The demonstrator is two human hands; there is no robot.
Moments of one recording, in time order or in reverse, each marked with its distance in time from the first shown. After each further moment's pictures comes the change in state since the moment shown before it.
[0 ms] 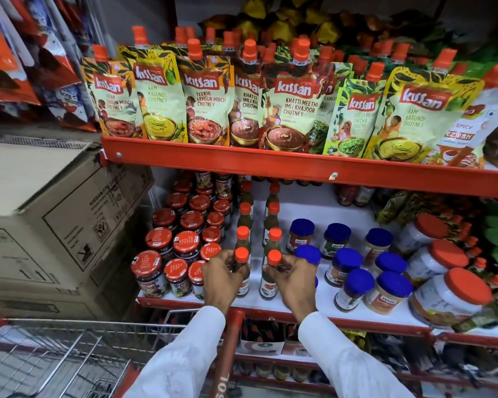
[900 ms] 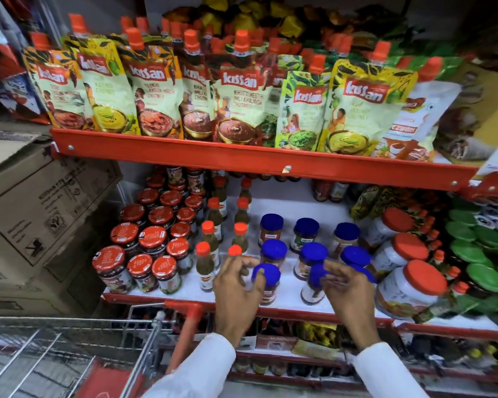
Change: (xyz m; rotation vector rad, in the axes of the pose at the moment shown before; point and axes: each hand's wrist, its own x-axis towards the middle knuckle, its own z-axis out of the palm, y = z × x) left_hand -0.078 0.059 0.070 -0.088 0.092 0.225; right_hand -0.014 0.051 -0.166 -0.135 0.117 0.109
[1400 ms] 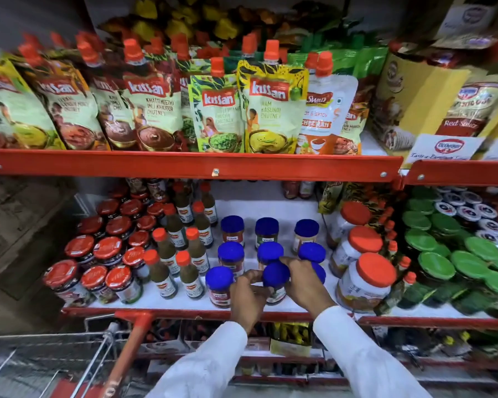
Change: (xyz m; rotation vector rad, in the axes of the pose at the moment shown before) left_hand -0.017 0.025 0.131 0.053 -0.367 -0.353; right_hand 0.060 0.034 -0.012 -0.412 -0.402 -0.229
